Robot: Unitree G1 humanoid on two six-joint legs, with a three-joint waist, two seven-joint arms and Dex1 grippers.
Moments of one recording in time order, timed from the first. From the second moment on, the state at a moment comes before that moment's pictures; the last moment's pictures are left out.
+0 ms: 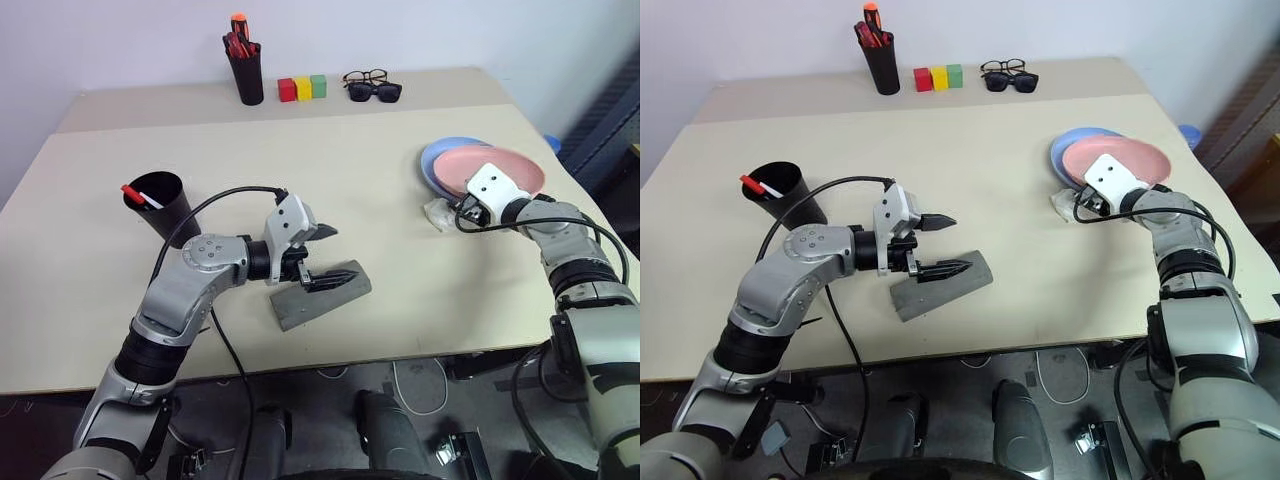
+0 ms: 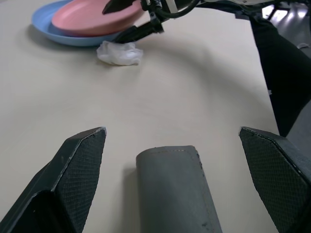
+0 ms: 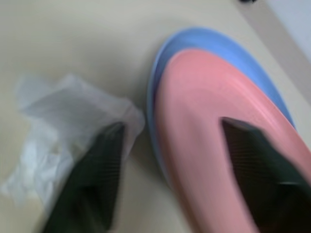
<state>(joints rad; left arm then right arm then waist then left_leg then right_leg) -0.52 0.45 -0.20 -0.30 -0.37 0.71 -0.87 -0.97 -0.68 0.10 1.22 -0.21 -0.38 0.60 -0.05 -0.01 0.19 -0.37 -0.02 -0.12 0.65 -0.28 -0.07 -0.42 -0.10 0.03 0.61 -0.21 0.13</state>
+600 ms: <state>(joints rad) -0.57 0.46 -0.22 -0.17 -0.36 0.61 -0.92 -0.36 -0.65 -0.26 0.02 0.42 0.56 0.63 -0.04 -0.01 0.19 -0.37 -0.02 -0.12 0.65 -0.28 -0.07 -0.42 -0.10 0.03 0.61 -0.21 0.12</state>
